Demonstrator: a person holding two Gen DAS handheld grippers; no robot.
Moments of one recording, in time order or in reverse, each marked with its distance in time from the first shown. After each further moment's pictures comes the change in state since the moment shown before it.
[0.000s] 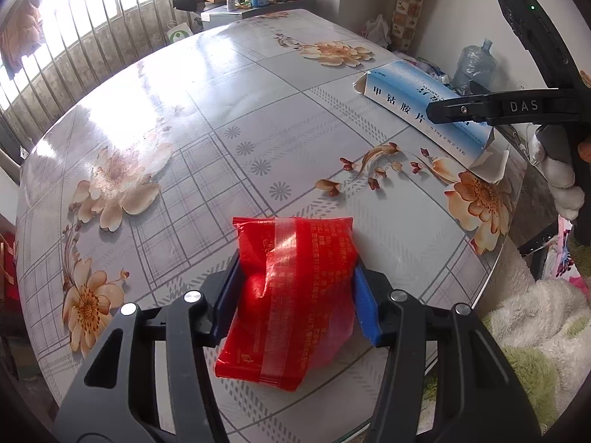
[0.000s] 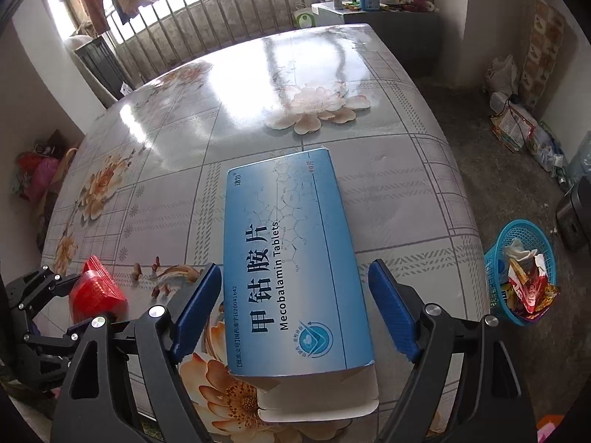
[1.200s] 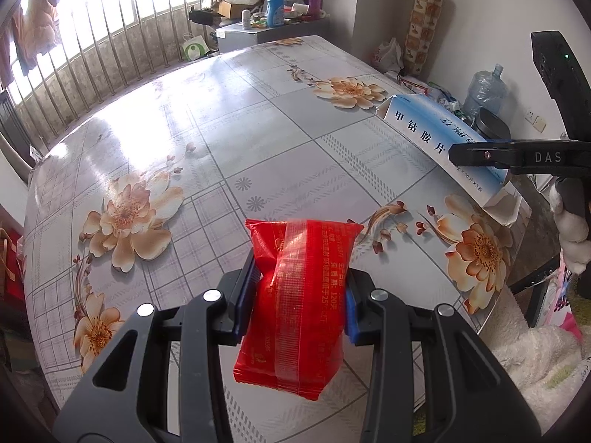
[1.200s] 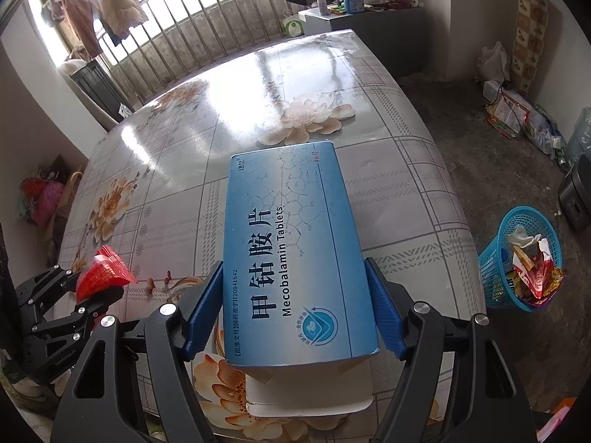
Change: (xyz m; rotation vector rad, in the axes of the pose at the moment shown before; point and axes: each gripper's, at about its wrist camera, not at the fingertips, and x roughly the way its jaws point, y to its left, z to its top) left arm -0.008 0.002 0.033 -0.042 -0.076 0.031; right arm -0.018 -0.023 0.000 0.112 -0.038 0.058
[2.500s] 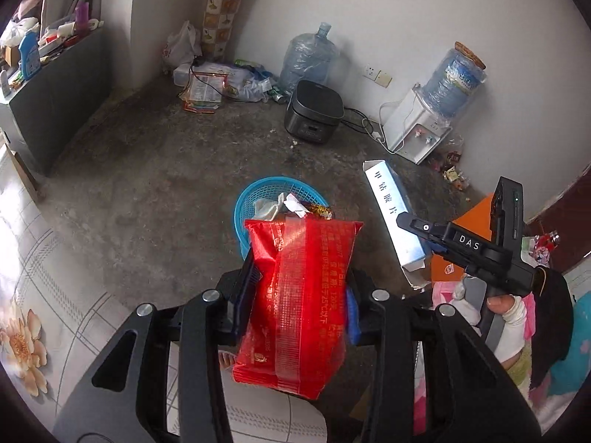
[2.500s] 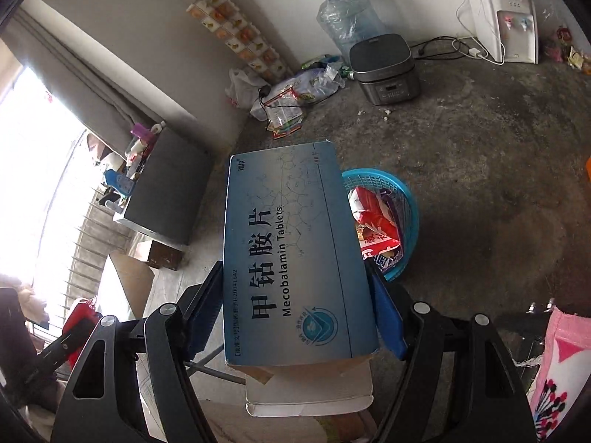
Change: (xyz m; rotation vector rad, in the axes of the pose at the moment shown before) left arm 0.139 -0.333 0.237 0.348 0.160 -0.632; right arm -0.090 -0.380 -0.105 0.959 -0.384 -0.195
